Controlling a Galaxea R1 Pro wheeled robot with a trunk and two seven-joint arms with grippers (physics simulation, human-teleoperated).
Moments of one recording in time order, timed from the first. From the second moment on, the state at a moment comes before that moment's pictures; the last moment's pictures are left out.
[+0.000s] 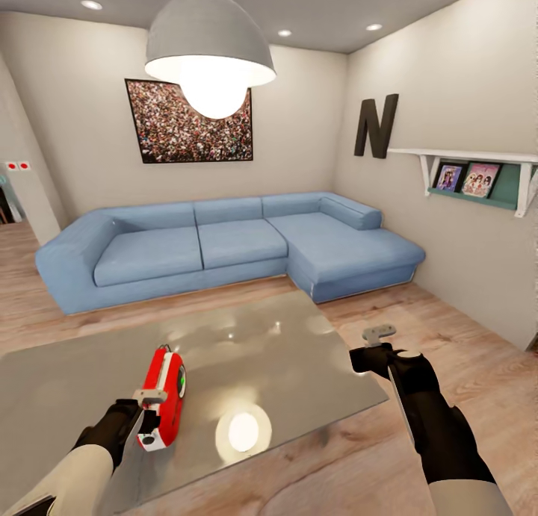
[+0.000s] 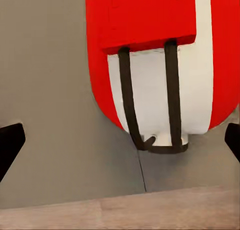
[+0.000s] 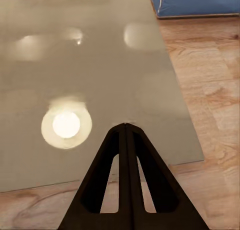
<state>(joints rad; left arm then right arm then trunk) -0.69 0.05 0.45 -0.41 -0.52 0.49 0.03 -0.49 0.00 -0.08 -1.35 0.34 0.80 0.38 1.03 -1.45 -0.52</state>
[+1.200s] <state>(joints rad) -0.69 0.05 0.45 -0.36 -0.51 0.48 0.02 -0.49 0.00 -0.08 -1.30 0.34 0.78 0.38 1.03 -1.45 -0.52</state>
